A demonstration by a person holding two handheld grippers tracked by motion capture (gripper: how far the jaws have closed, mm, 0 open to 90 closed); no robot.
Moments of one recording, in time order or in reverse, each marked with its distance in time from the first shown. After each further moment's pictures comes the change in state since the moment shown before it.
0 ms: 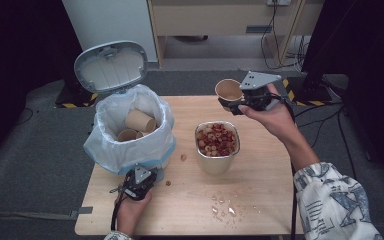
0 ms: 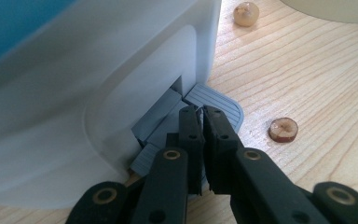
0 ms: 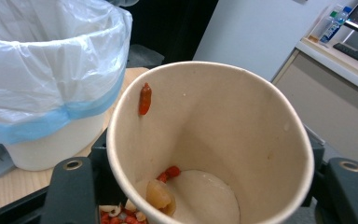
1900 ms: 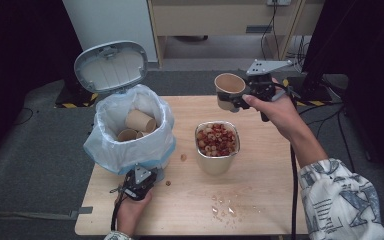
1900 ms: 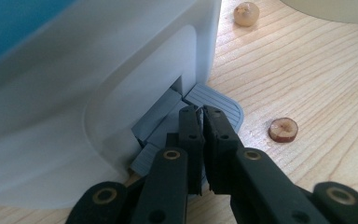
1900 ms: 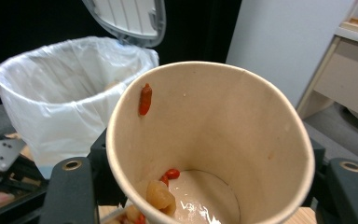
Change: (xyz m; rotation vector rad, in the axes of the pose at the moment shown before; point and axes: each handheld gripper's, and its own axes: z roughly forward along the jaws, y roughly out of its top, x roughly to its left) left arm 0.000 0.000 0.000 0.000 0.002 0.001; right arm -0.006 0.027 -0.010 -0.055 0.142 0.199
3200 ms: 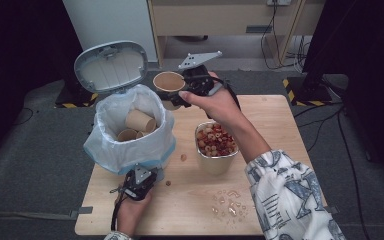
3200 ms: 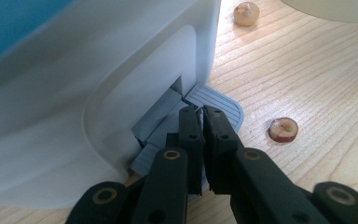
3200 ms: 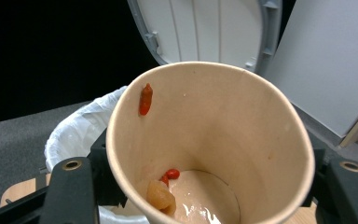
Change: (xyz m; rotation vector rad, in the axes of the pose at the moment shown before) left arm 0.000 0.000 0.000 0.000 0.002 0.003; right arm 0.081 0.068 0.102 0.010 0.117 -0.010
